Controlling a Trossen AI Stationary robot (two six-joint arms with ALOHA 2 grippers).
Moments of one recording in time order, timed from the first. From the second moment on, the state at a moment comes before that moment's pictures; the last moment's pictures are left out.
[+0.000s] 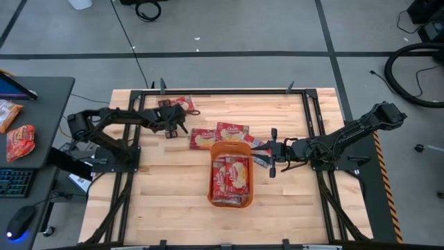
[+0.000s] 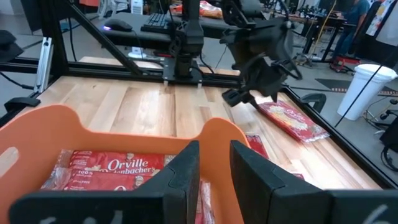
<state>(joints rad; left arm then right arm) 0.52 1.47 0.61 -0.29 -0.55 0.46 0.31 1.06 0.42 0.45 0.44 -0.05</state>
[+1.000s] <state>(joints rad) 0.58 1.47 0.48 -0.10 -0.54 0.51 0.33 1.06 0.42 0.45 0.44 -0.04</state>
